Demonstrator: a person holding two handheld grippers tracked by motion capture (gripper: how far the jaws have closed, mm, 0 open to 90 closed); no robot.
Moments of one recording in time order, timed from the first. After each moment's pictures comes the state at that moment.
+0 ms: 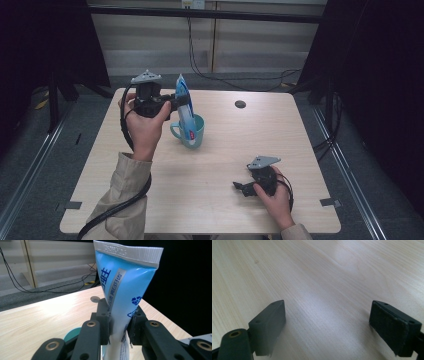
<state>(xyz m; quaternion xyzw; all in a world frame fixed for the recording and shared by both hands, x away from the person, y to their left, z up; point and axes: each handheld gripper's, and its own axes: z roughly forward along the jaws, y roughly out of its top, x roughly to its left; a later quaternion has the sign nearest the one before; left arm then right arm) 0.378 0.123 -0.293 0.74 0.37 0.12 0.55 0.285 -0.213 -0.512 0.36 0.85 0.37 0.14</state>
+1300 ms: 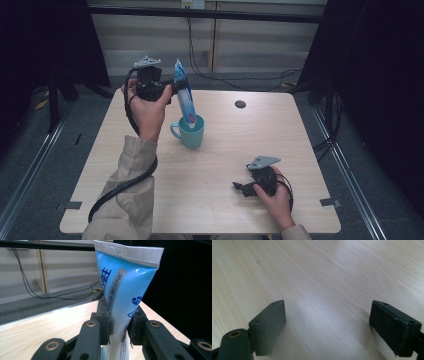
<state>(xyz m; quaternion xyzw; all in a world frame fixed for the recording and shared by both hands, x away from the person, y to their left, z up) 0.416 0.121 -0.286 0.72 0.40 0.15 0.55 0.284 -0.213 -0.512 0.35 0.85 0.37 0.14</state>
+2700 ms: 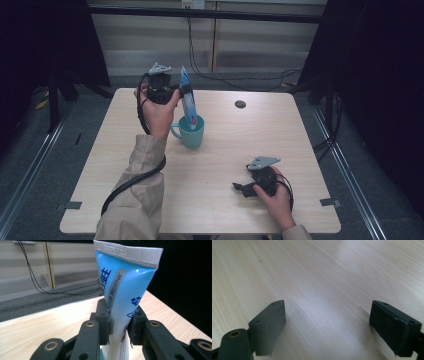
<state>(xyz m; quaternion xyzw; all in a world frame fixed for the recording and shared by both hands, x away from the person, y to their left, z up) 0.441 0.105 -0.325 0.73 0.41 0.17 0.53 0.284 -0.213 -0.512 0.35 0.85 0.37 0.14</state>
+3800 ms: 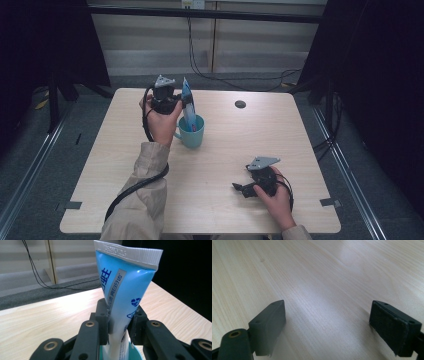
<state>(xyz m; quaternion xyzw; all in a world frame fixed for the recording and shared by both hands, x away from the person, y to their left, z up) 0.442 0.100 -0.363 0.73 0.41 0.17 0.51 0.284 -0.213 -0.512 0.34 0.85 0.37 0.14</state>
